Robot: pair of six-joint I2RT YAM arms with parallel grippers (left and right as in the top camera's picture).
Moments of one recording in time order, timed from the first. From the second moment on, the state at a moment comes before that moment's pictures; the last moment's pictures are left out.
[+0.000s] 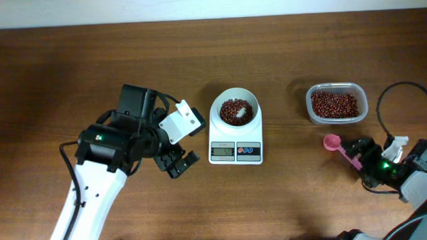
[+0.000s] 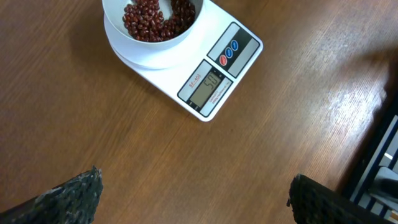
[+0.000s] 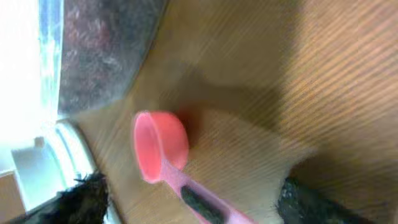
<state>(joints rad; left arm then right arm) -0.28 1.26 1.23 -1.12 0.36 0.64 -0.71 1.45 0.53 -0.33 -0.71 0.28</state>
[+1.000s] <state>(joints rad) -0.28 1.26 1.23 -1.12 0.36 0.64 -0.71 1.27 0.58 -0.34 -0.35 0.27</state>
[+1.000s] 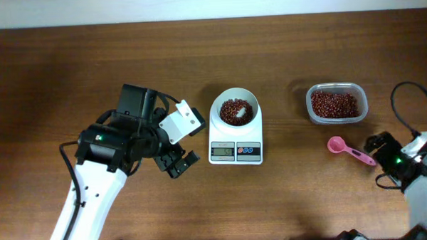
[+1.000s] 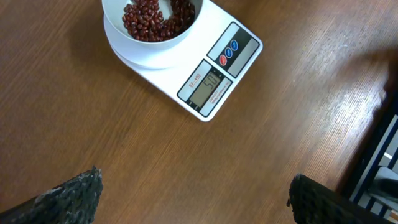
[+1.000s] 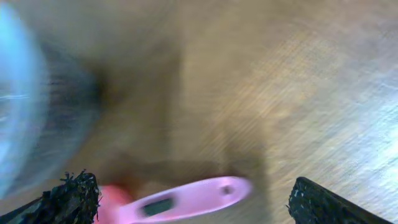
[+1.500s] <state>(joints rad) -0.28 1.26 1.23 -1.12 0.36 0.64 -0.71 0.76 0.58 -0.62 -0.77 0.27</state>
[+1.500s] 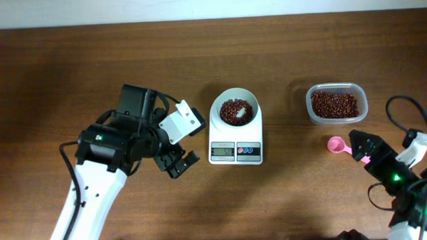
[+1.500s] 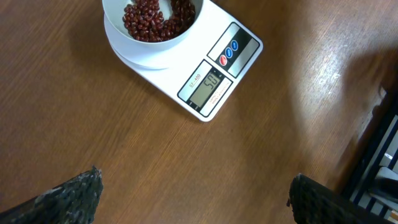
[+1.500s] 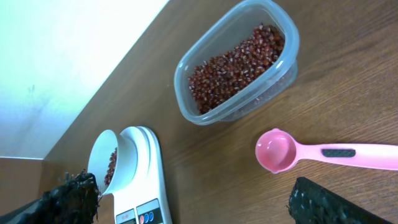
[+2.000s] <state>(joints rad) -0.28 1.26 1.23 -1.12 0.36 0.64 -0.42 0.71 0.58 -0.60 -0.79 0.25</state>
